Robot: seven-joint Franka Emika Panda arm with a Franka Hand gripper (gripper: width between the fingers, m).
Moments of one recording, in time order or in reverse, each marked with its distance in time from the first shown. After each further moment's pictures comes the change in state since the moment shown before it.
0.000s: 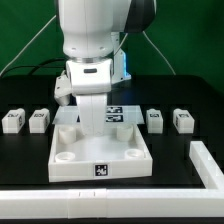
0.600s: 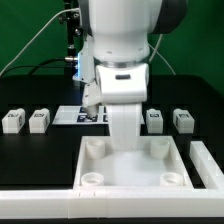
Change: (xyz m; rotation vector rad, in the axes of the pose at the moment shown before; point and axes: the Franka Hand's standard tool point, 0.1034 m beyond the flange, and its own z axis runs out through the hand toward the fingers) arm 0.061 0.077 -0.012 -0.013 0.026 0.096
